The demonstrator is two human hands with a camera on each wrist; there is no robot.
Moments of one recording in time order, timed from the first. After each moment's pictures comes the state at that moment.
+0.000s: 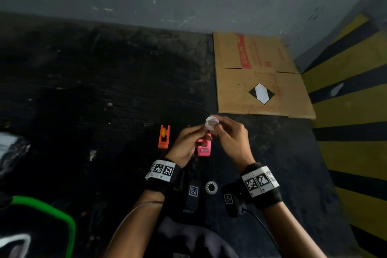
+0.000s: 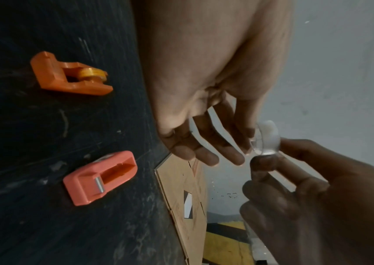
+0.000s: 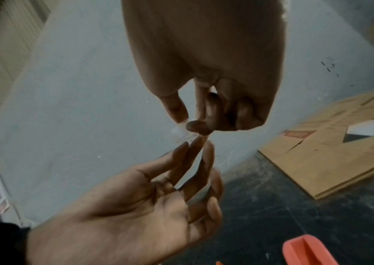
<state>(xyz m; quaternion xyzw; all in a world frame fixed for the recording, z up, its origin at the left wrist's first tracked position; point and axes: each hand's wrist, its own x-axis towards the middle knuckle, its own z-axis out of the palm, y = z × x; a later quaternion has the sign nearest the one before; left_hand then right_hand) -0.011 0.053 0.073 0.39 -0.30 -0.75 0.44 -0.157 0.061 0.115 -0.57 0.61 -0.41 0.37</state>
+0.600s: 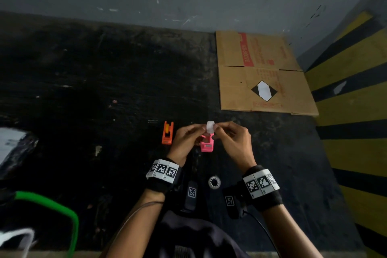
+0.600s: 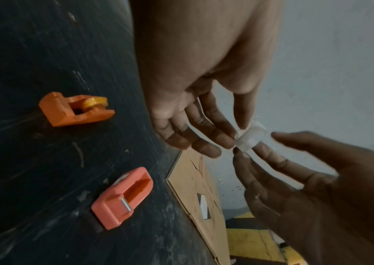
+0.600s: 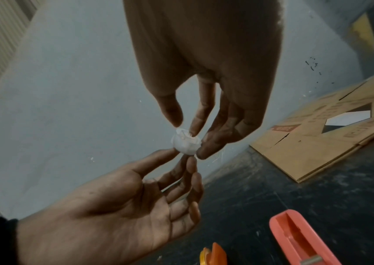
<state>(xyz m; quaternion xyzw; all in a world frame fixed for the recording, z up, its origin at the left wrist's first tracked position) 0.003 0.072 0.068 0.48 -0.37 -0.66 0.44 -0.158 0.086 0.103 -0.55 0.63 -0.40 0.37</state>
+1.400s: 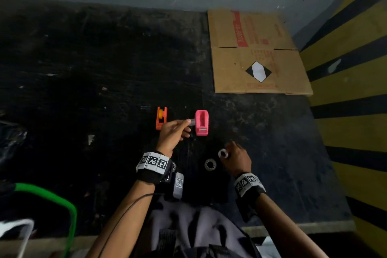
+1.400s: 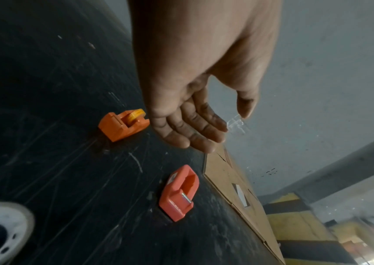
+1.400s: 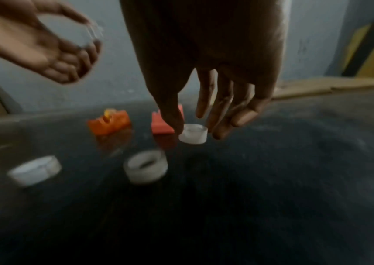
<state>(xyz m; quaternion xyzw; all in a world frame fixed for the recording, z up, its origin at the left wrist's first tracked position) 0.017 0.080 0.022 0.60 -0.36 -0.59 0.40 -0.207 0.142 -0.029 -0.58 0.78 -0.07 0.24</state>
